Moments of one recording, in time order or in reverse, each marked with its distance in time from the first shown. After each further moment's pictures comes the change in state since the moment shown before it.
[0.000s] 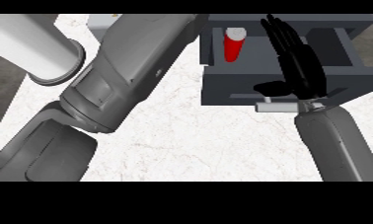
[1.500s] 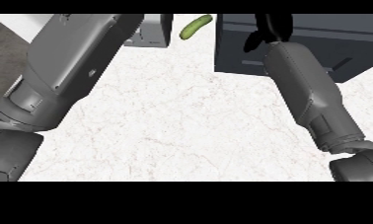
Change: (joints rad) left arm 0.255 0.225 -0.033 -0.351 -0.068 -0.094 0.180; right arm -0.633 0.075 -0.186 1.005 0.207 -0.497 -0.079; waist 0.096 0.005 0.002
